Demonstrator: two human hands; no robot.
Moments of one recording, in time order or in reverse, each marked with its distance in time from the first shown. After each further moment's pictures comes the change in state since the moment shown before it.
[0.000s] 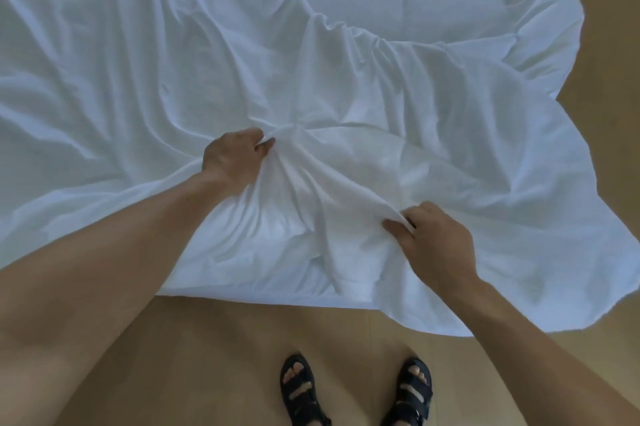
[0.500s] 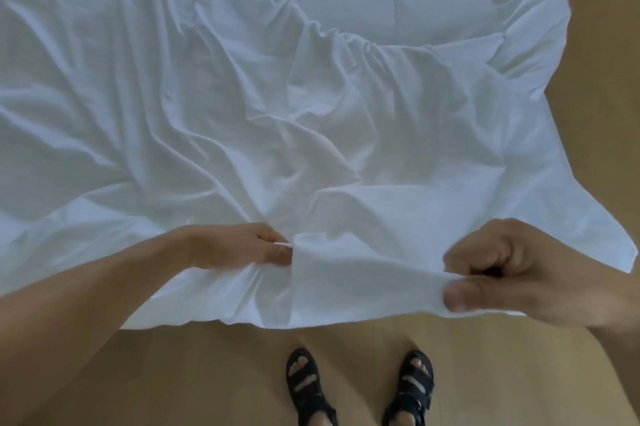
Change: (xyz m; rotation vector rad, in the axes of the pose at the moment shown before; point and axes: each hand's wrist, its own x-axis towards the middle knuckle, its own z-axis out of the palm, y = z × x) left_hand -0.120 0.027 -0.048 -0.541 -1.138 0.048; right_hand -0.037 0.010 -0.143 0.907 -0.825 -0.344
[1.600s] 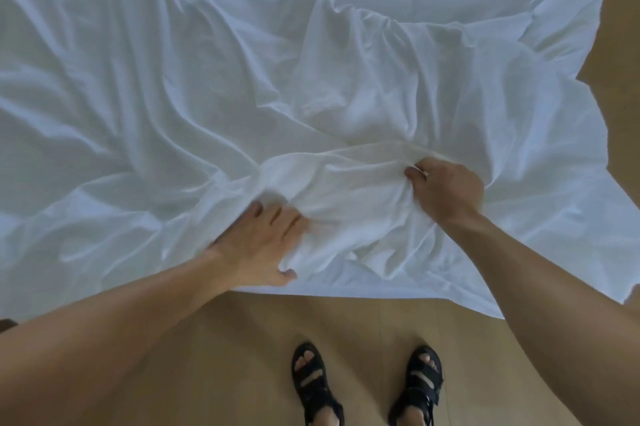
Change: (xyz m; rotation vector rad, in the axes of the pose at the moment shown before) left_hand 0.063 -0.084 0.009 1.472 0.789 0.318; right_hand 0.144 0.129 -0.031 -0.932 0.879 0.497
